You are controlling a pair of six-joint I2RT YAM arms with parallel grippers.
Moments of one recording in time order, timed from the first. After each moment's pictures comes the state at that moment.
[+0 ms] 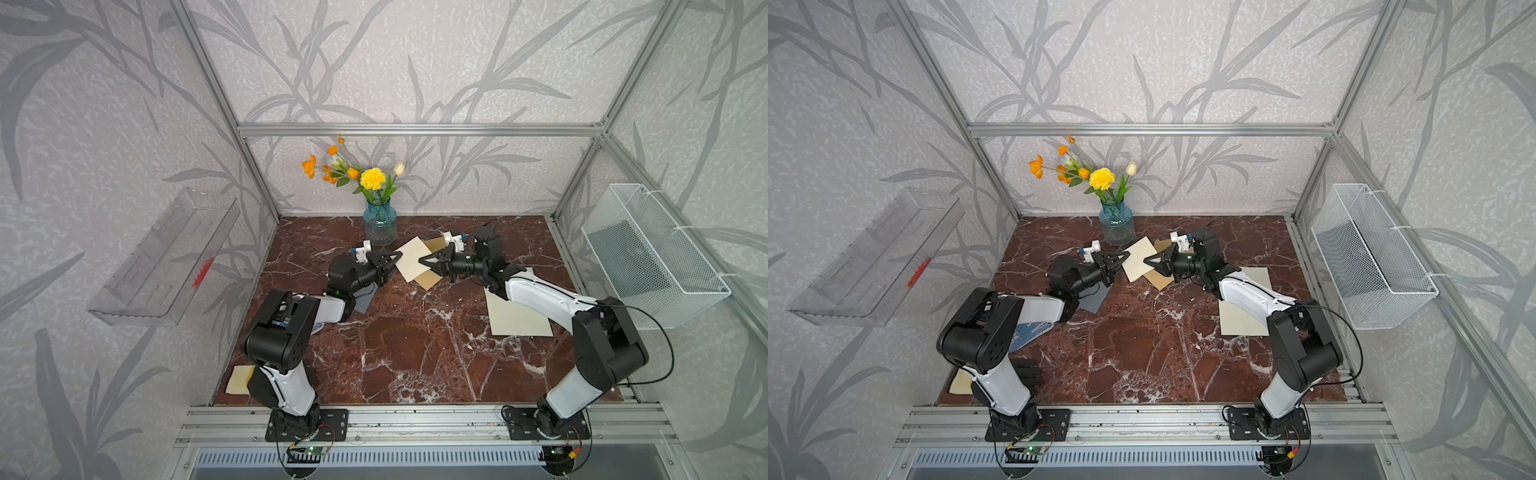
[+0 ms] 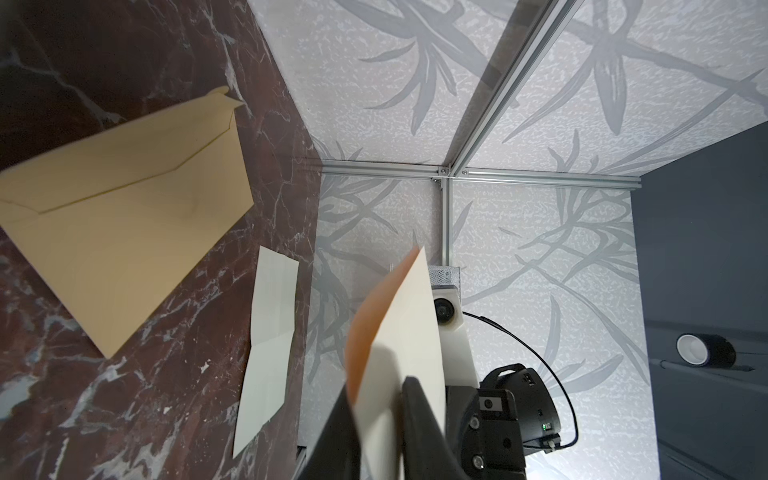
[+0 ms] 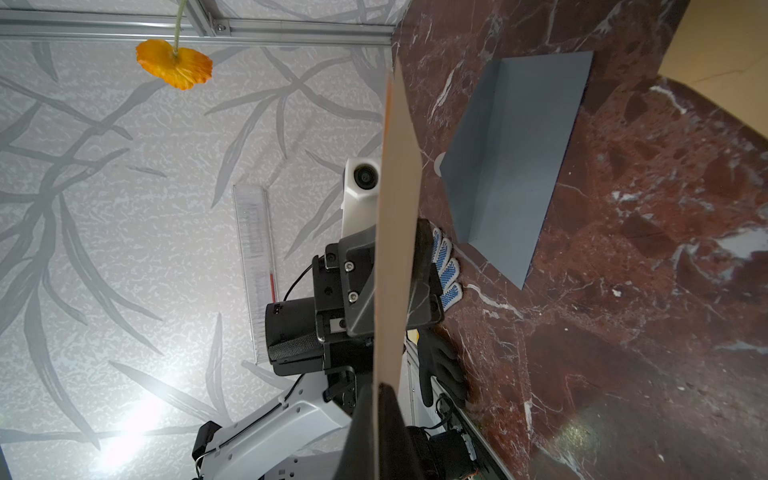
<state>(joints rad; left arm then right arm) -0.28 1.77 0.71 1.06 0.66 -1.60 0.45 1.65 1.07 0.23 -0.80 1.32</state>
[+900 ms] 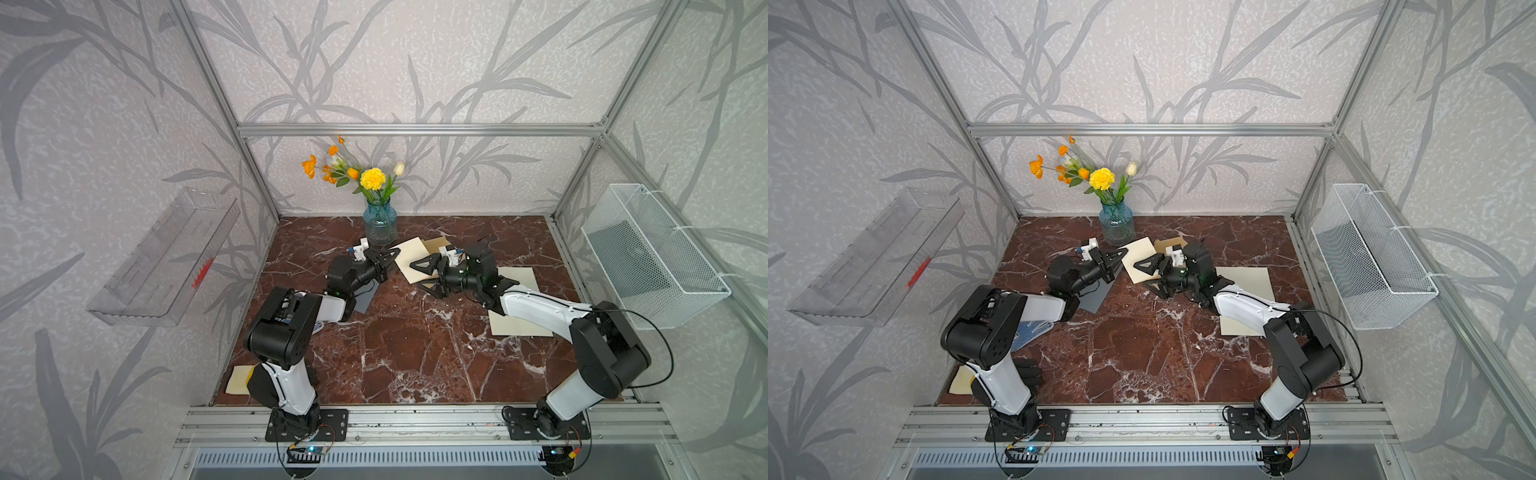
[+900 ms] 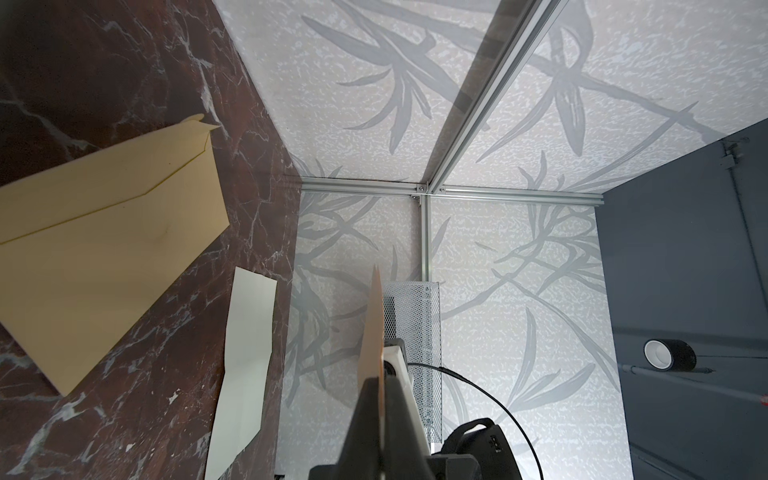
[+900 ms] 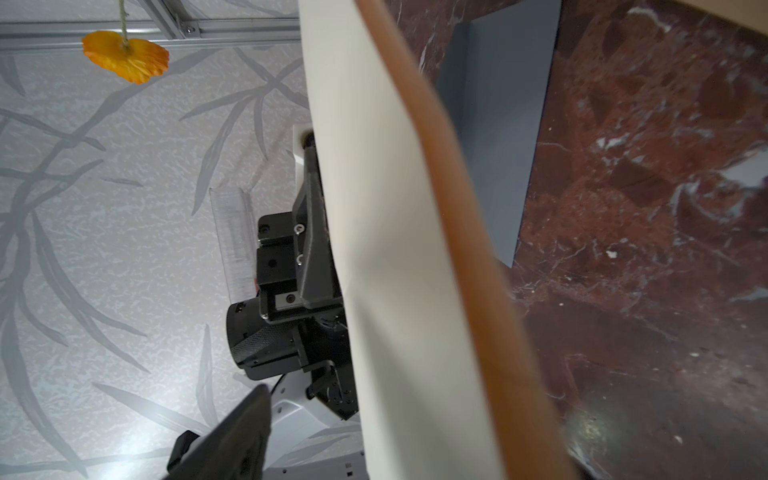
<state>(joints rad) -0.28 1.79 0.72 1.16 0.60 -1.66 0.55 1.61 0.94 0.34 -0.66 1.44</state>
